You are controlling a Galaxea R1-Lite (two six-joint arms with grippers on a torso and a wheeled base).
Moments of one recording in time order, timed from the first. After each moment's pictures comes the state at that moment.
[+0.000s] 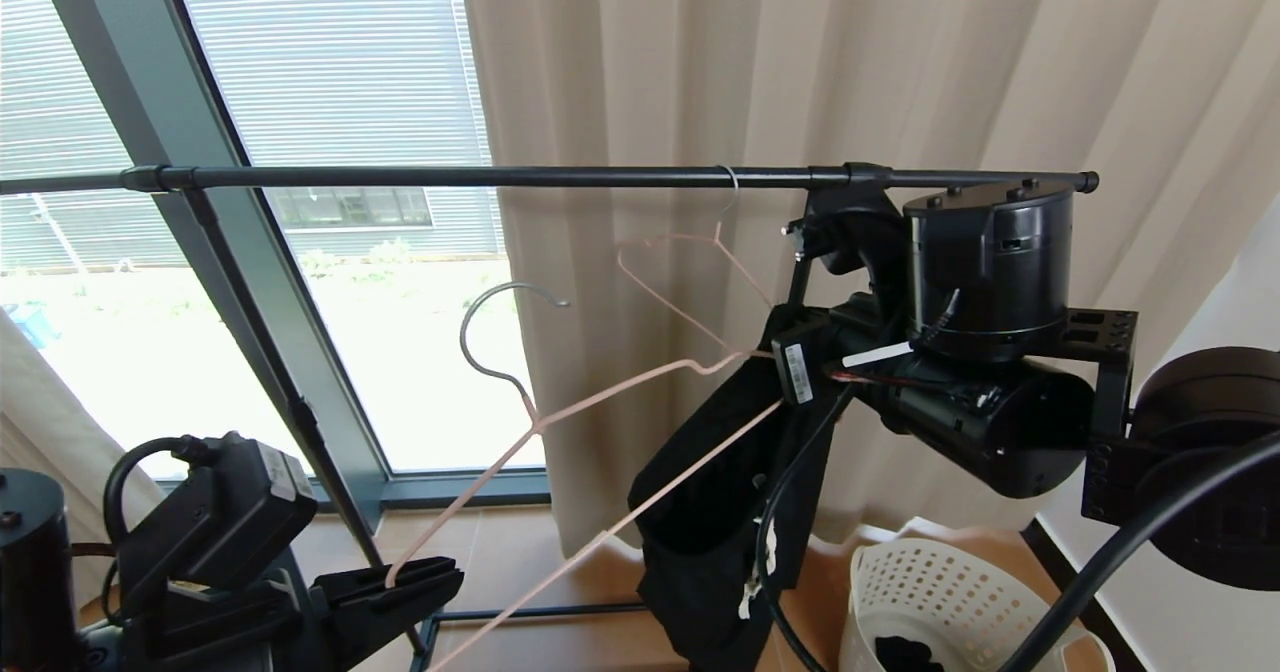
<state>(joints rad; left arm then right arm) -0.57 1.21 -0.31 -0.50 -0.23 0.13 0.75 1.73 -1.06 -0.34 -0.58 -0.02</state>
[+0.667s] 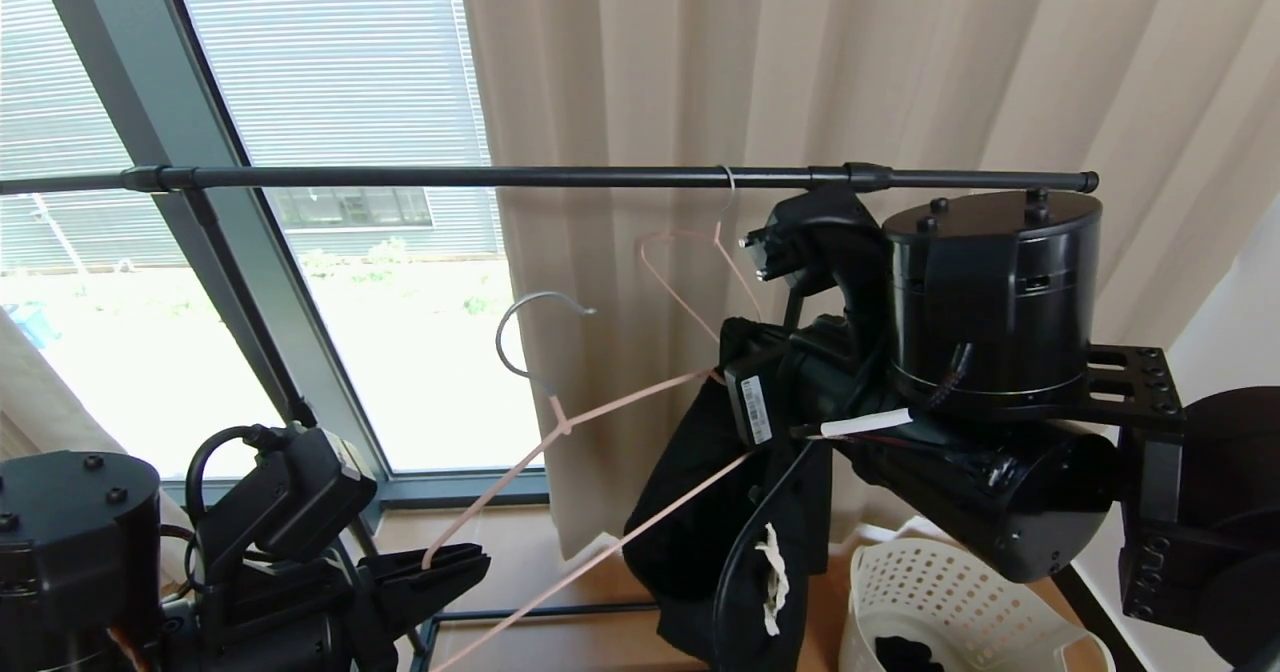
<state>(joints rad) -0.56 1.32 -0.30 -0.59 -0.22 0.12 0.92 1.71 -1.05 -0.33 -0.62 0.03</state>
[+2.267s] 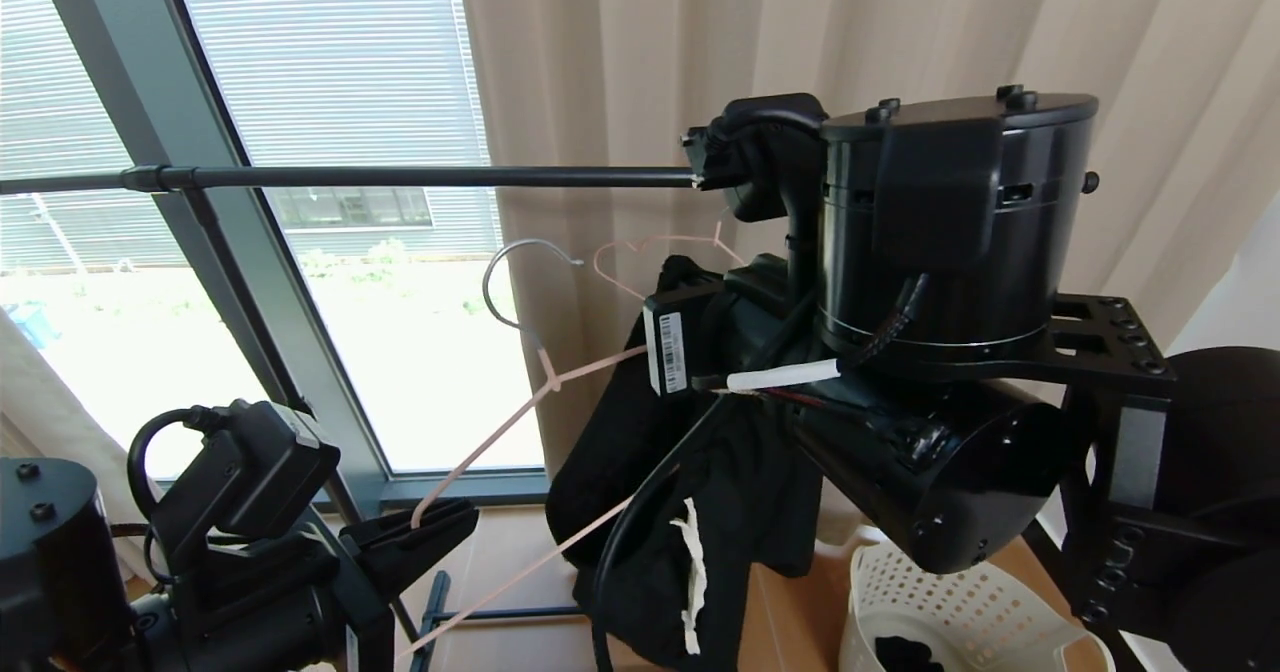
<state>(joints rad) -0.61 1.30 -0.27 -0.75 -0.07 0.07 1.03 1.78 -1.25 -0.33 -0.71 0.12</state>
